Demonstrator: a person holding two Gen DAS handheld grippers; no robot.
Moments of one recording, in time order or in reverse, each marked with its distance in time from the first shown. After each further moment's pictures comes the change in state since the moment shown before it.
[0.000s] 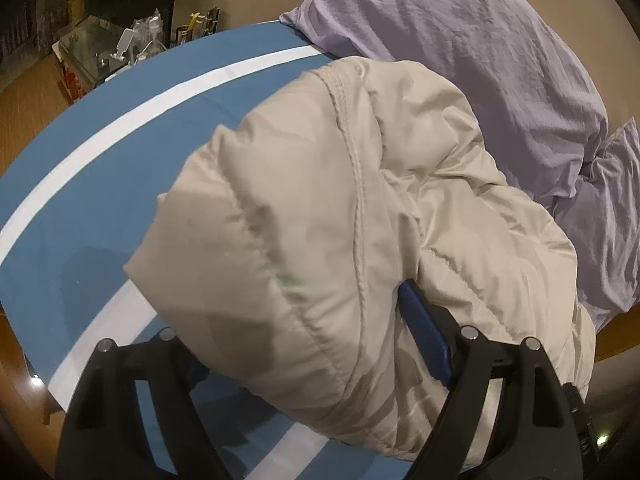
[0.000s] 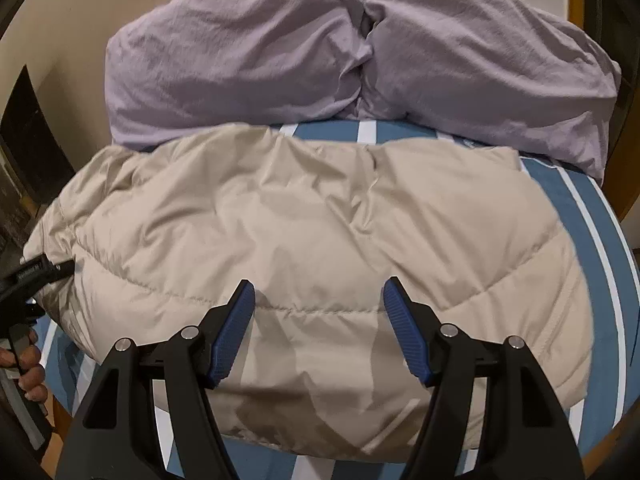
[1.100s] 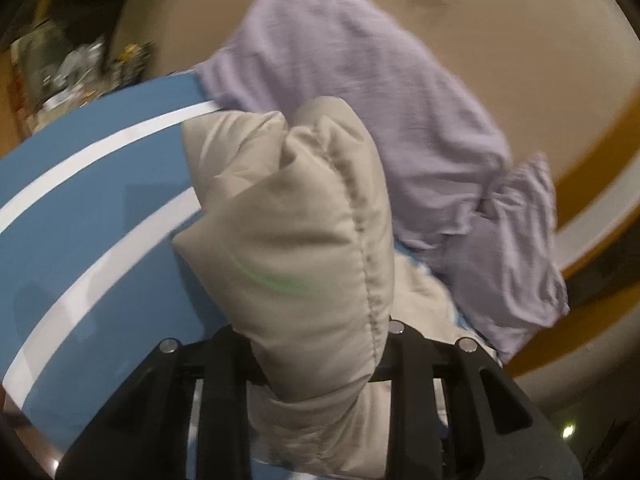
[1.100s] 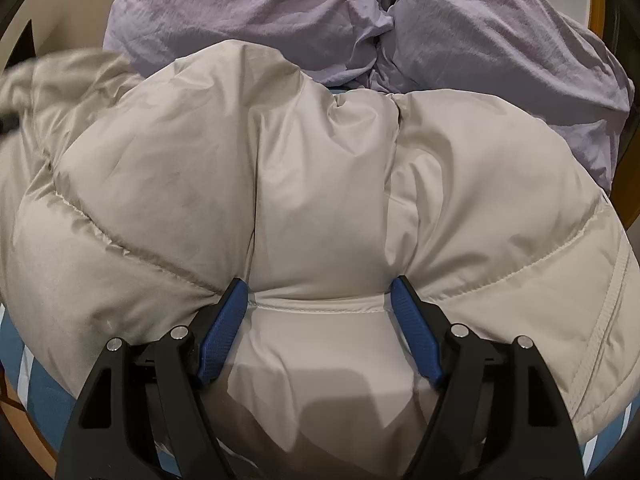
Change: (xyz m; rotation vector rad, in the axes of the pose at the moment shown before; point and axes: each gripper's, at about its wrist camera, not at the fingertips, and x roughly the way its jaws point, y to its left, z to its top) left arm -0.066 -0.075 0.016 0.035 -0.143 -0.335; right arm 0.042 -0.002 -0.023 -0.090 0.004 -0.037
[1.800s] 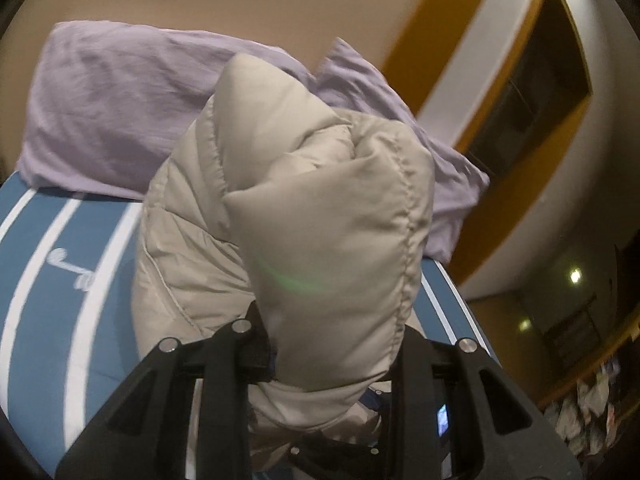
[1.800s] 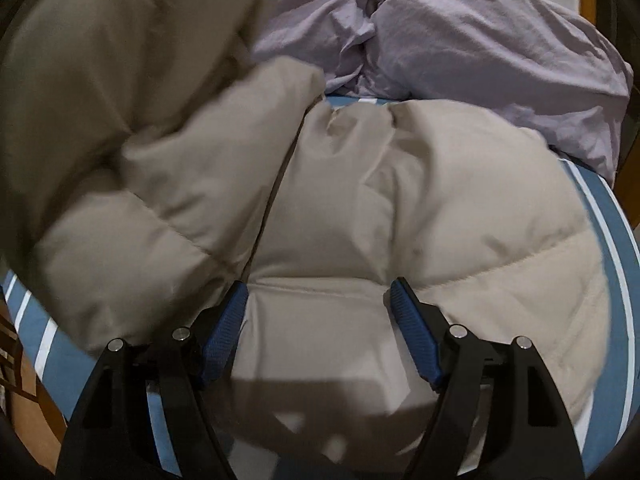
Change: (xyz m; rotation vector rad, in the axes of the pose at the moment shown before) left arm 0.016 -0.195 -0.075 0.498 0.110 -0.272; right arm -0.033 -0.043 -0.022 0.033 -0.042 0.069
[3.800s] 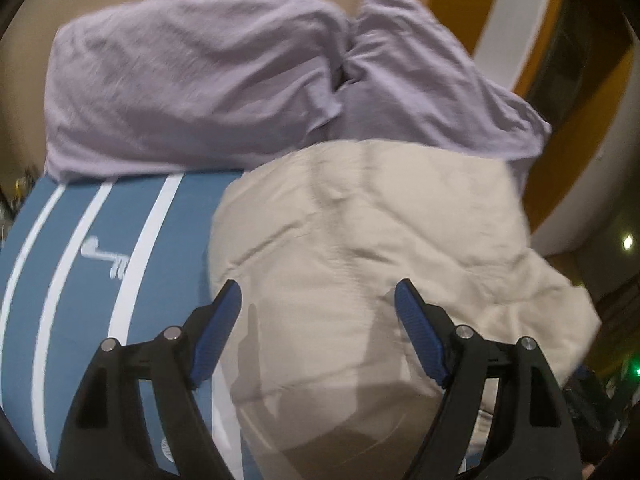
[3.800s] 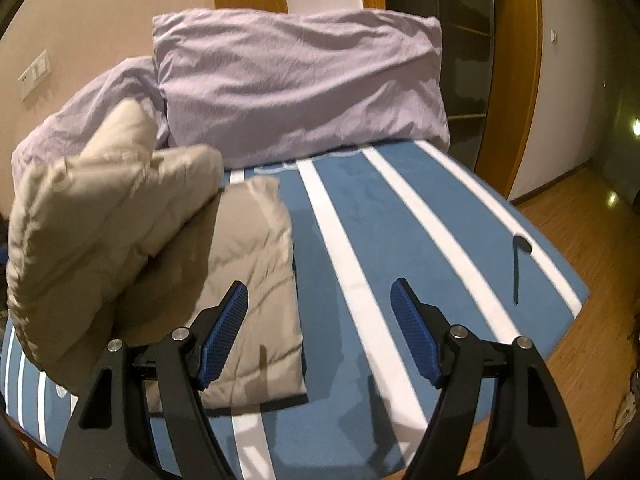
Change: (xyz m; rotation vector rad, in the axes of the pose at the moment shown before) left arm 0.047 0.029 -0.010 0.016 0.165 0.250; right arm -0.108 -0.152 -0.022 0.364 -0.192 -0.320
